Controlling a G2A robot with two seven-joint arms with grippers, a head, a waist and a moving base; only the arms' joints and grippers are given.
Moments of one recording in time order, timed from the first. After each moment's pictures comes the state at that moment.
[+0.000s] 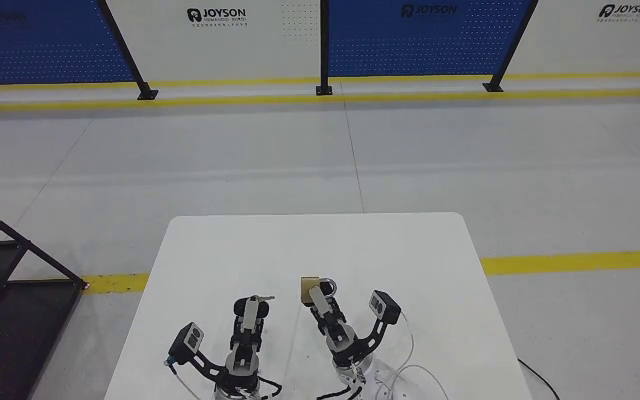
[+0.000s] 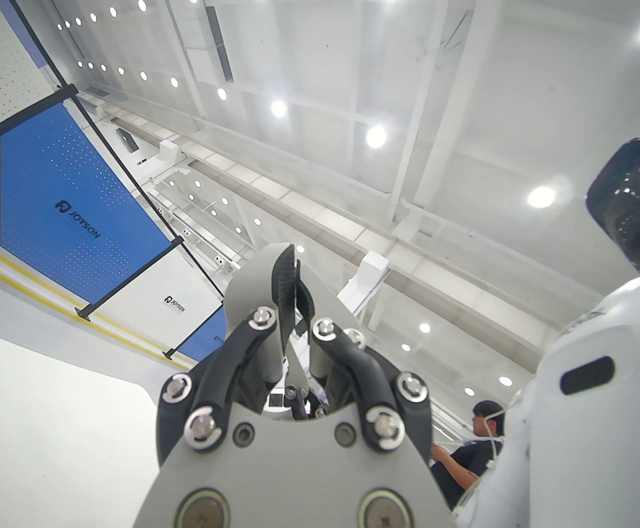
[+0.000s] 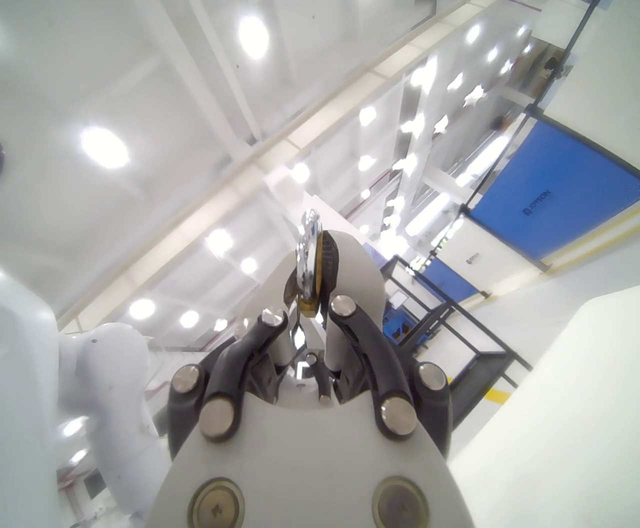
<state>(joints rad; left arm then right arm) 1.98 -1.24 -1.13 -1.76 0.75 -0.85 0.89 -1.50 -1.37 0.68 -1.38 -0.59 -0.95 -0.75</state>
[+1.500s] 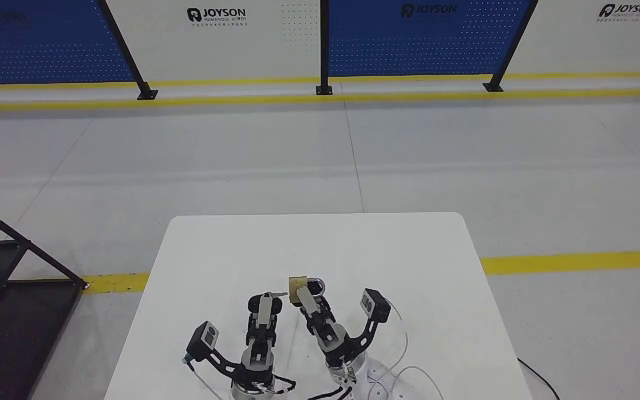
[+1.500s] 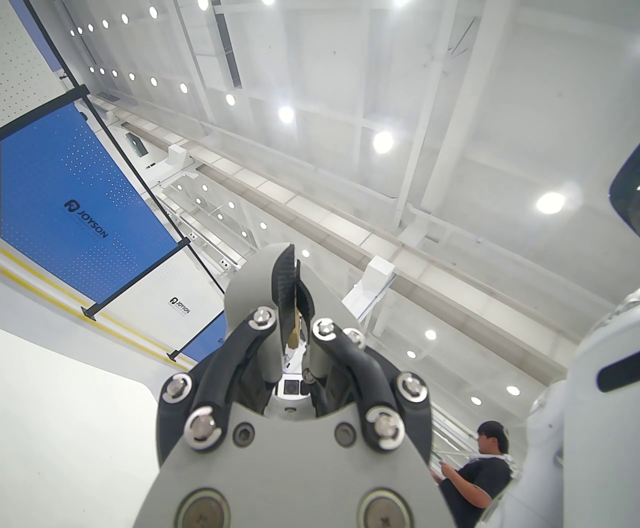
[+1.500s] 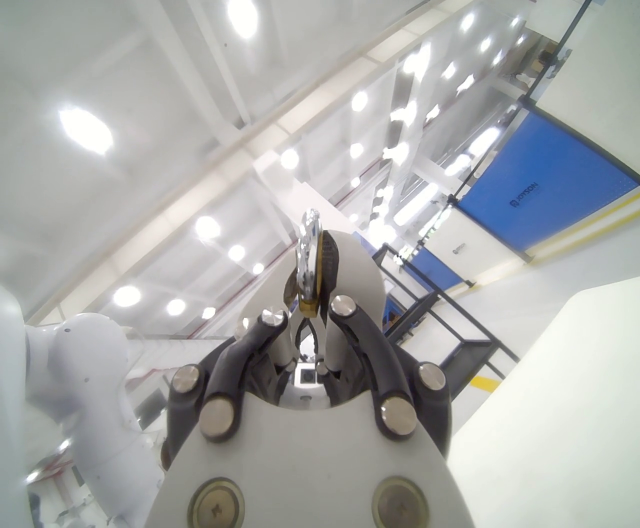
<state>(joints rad) 1.92 -1.28 -1.06 -1.69 0.77 -0.80 0.95 -1.52 -1.41 0.71 -1.40 -0.59 -0.89 -0.65</state>
